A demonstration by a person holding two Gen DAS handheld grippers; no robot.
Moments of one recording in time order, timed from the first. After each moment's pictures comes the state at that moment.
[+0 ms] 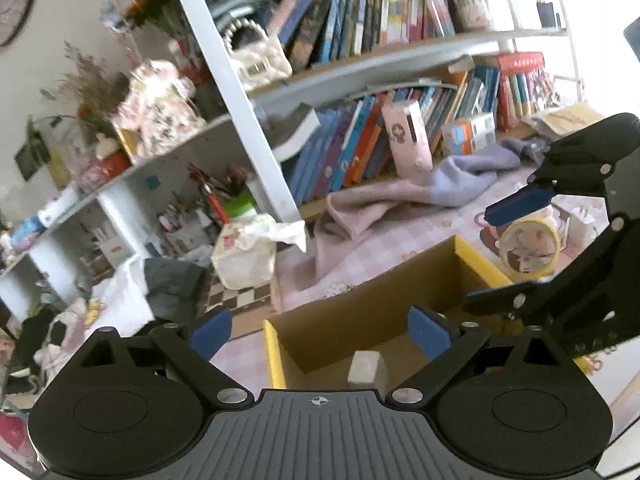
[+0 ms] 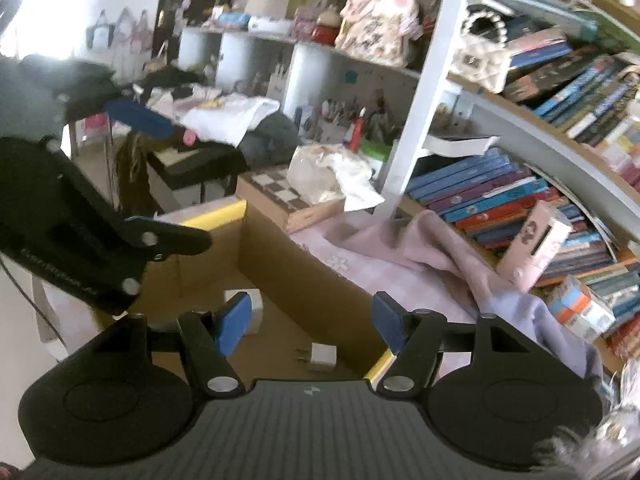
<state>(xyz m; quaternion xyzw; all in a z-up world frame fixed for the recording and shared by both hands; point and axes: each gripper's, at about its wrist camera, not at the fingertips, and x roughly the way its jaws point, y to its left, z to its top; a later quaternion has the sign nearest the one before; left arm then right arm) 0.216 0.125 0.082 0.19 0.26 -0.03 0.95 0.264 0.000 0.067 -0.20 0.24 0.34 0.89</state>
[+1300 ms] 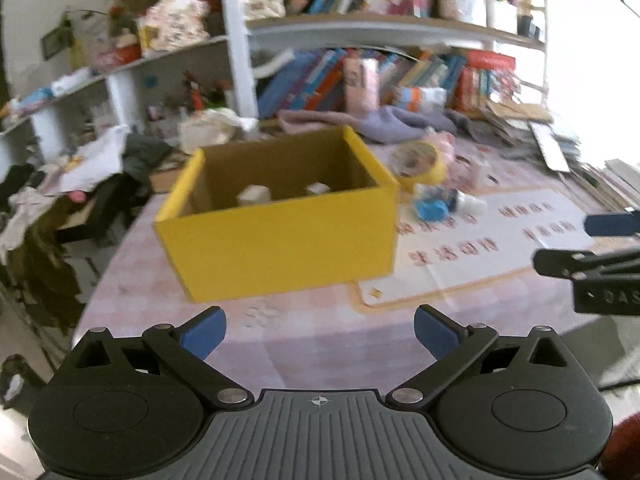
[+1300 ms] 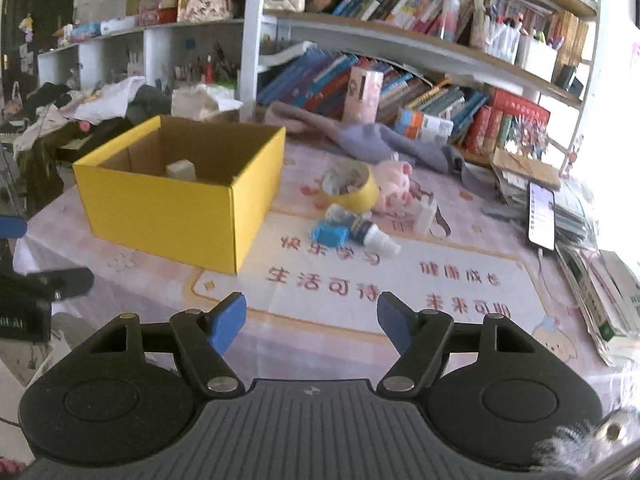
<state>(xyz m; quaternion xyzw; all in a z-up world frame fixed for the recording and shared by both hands) 0.041 0.073 0.002 0.06 0.34 -0.06 0.94 0.046 -0.115 0.007 -0.08 0.31 0.09 0.94</state>
